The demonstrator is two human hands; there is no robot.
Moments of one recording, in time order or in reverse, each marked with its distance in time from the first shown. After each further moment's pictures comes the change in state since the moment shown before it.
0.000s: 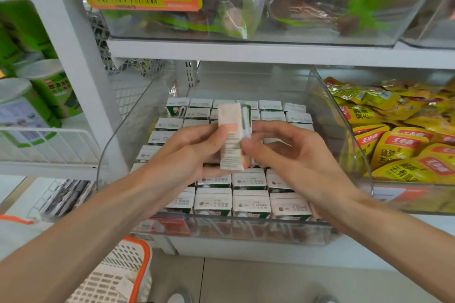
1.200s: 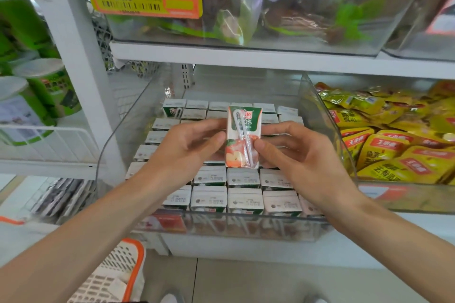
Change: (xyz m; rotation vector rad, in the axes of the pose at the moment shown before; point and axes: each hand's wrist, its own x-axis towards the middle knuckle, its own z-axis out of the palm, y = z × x) left_hand -0.004 0.003 0.007 0.316 0.128 0.221; right_hand -0.012 -0.006 -0.010 -0.050 0.141 0.014
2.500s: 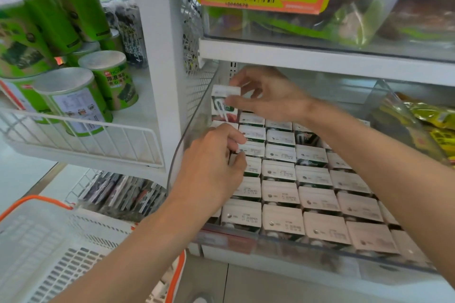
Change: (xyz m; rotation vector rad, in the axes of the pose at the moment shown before) left_hand -0.004 -0.029 -0.048 0.543 0.339 -0.126; right_hand 0.176 -0.025 0.119 -0.634 -0.415 -0.375
